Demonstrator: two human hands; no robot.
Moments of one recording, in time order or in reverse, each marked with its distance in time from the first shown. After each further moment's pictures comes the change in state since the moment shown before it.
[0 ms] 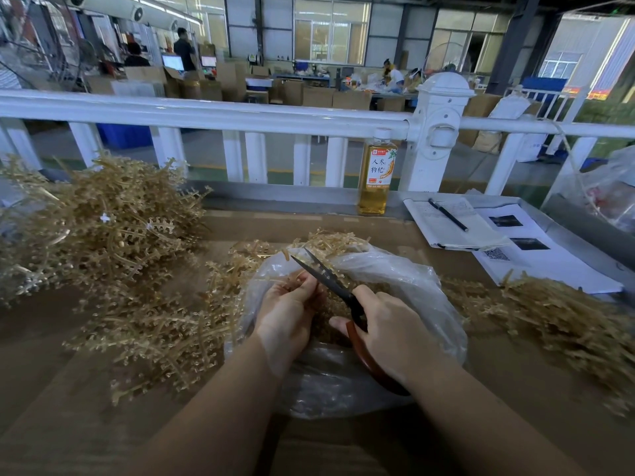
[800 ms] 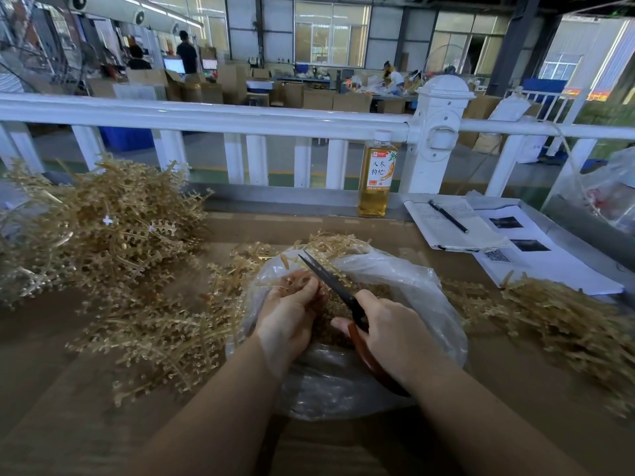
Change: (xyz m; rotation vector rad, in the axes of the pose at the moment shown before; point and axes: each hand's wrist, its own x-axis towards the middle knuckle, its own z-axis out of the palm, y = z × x) left_hand 0.009 -0.003 -0.007 -0.013 -0.026 0.006; right_hand 0.001 0.000 -0.001 -0.035 -0.010 -0.010
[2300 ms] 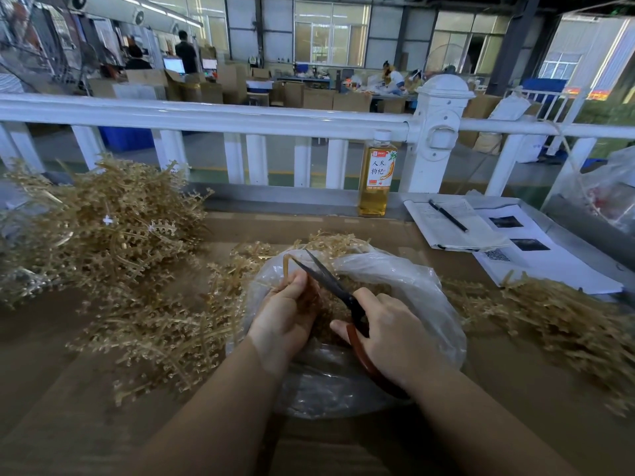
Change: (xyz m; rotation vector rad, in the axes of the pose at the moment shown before) left_hand -0.008 0.009 0.004 -0.062 0.064 -0.094; right_hand -0.005 -0.001 0.003 0.056 0.020 0.023
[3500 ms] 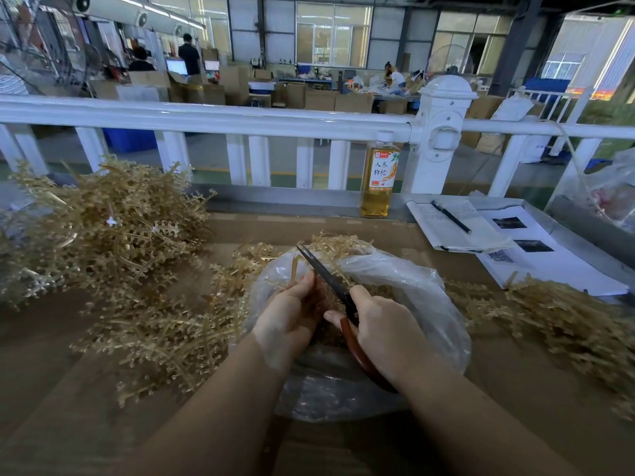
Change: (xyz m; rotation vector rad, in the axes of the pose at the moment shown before) left_hand 0.000 0.003 0.001 0.035 -0.106 -0.109; right_hand 0.011 -0.019 -0.006 -0.067 -0.007 -0.011
